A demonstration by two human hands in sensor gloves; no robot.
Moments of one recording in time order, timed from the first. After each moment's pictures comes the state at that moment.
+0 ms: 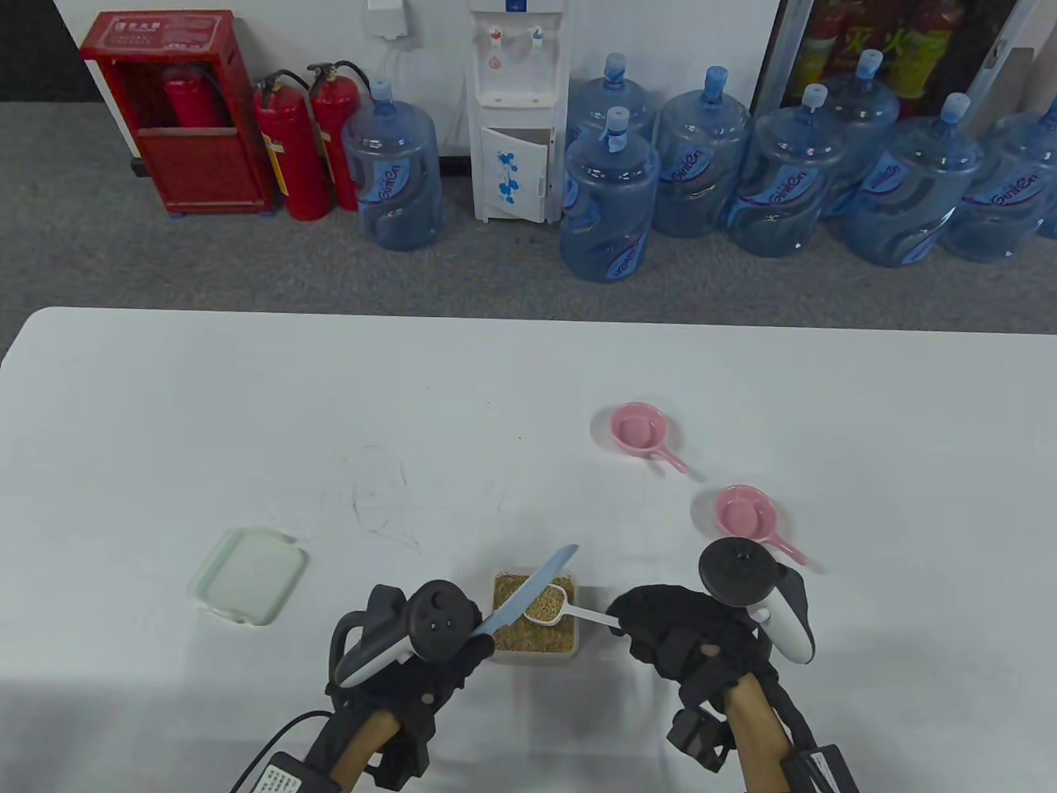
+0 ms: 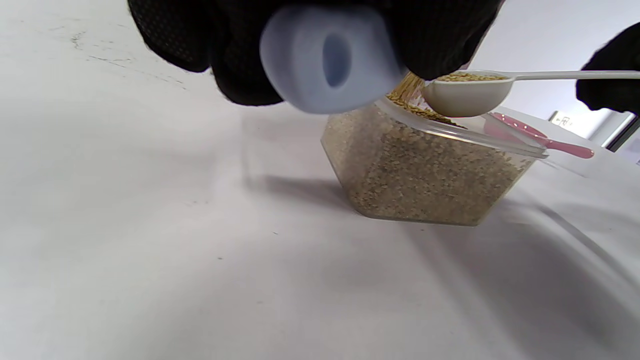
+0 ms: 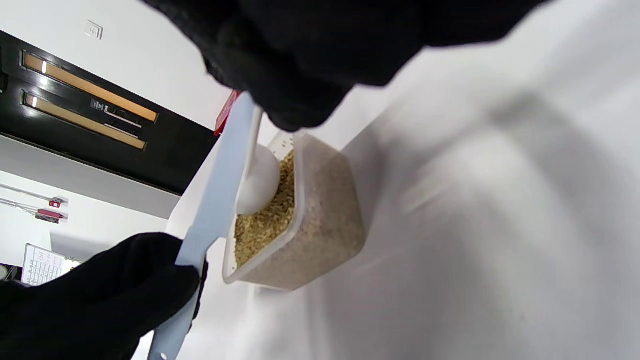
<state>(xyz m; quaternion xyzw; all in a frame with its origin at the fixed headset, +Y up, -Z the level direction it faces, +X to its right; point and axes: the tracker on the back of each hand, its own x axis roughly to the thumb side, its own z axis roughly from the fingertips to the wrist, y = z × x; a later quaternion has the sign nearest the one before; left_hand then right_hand) -0.143 -0.715 -0.248 -0.18 -0.14 0.12 0.96 0.165 -0.716 -0.266 0.05 0.25 0.86 0.44</state>
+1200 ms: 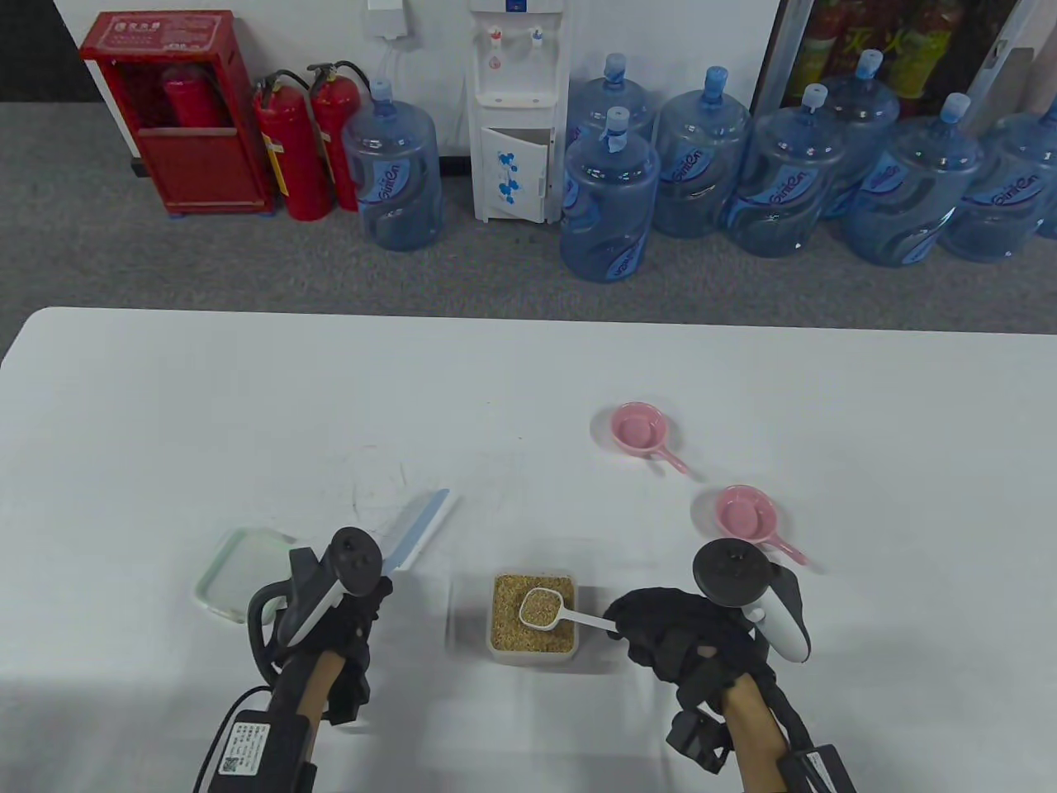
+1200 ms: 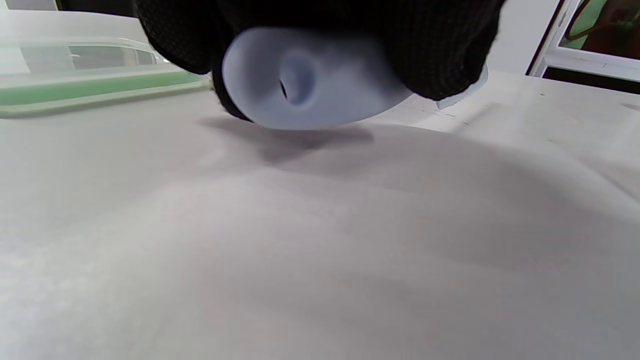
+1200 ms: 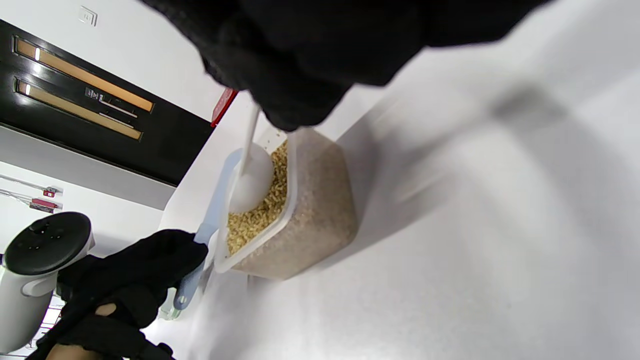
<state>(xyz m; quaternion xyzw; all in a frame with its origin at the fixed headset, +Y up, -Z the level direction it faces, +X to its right) -0.235 -0.750 -0.303 -0.14 0.09 0.07 0.98 0.163 -0.717 -0.266 0.06 0.27 0.86 0.43</state>
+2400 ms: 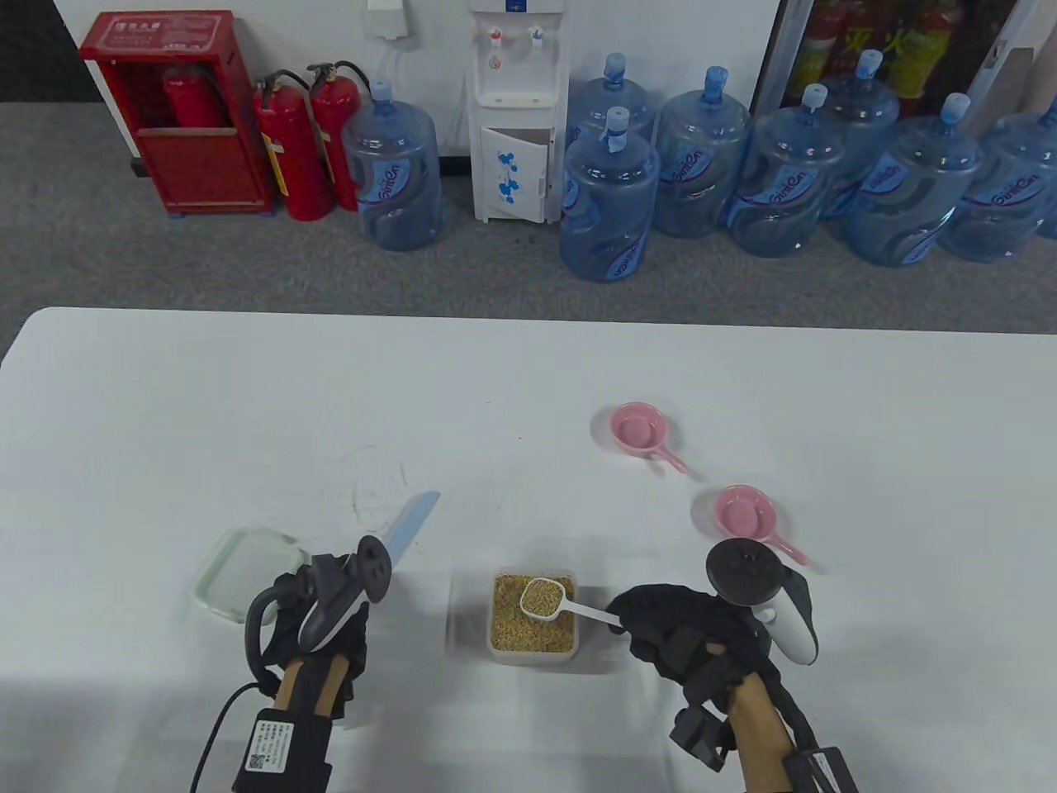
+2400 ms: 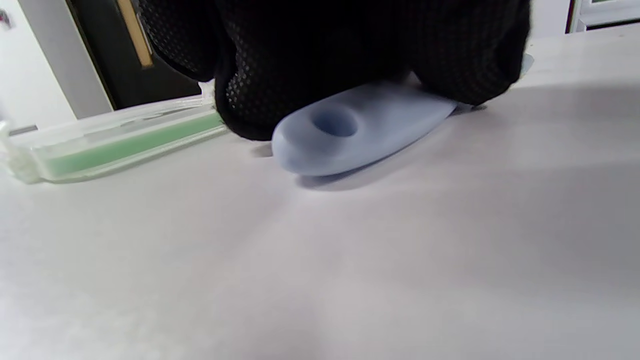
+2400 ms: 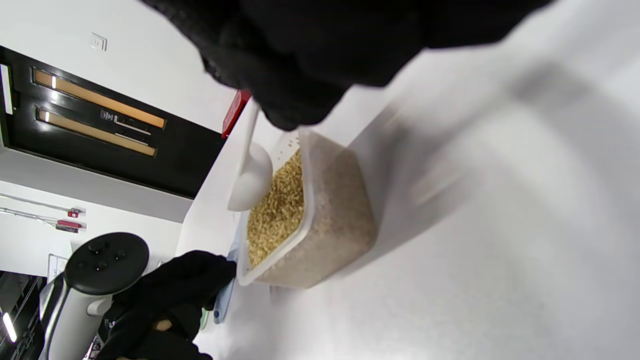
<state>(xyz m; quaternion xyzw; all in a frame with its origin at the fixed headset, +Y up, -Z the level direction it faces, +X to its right) -0.227 -0.758 -0.301 -0.09 0.11 -0.08 0.99 0.170 -0.719 -0.266 0.05 0.26 0.84 0.47</state>
